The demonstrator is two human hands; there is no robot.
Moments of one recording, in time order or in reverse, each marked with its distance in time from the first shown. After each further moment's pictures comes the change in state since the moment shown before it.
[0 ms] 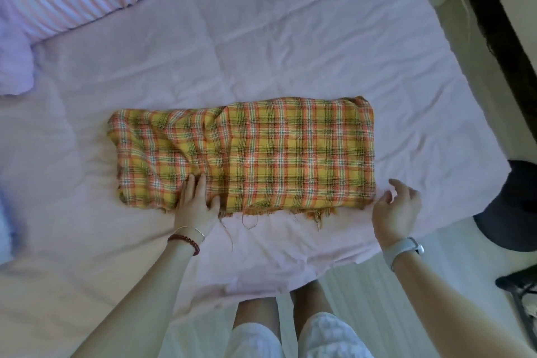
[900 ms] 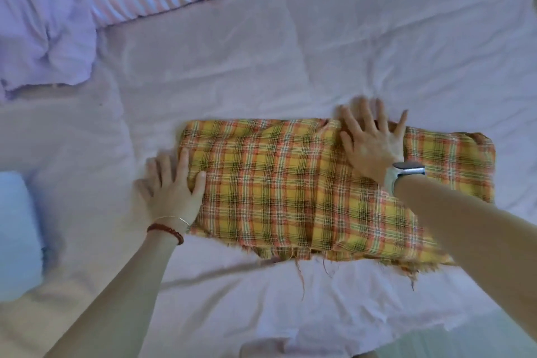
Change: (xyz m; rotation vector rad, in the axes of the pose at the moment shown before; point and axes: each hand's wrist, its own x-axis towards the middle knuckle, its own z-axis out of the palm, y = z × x) left_hand 0.116 -0.129 -0.076 0.141 0.233 -0.040; right_hand 0.023 -0.214 0.147 -0.814 -0.284 -0.882
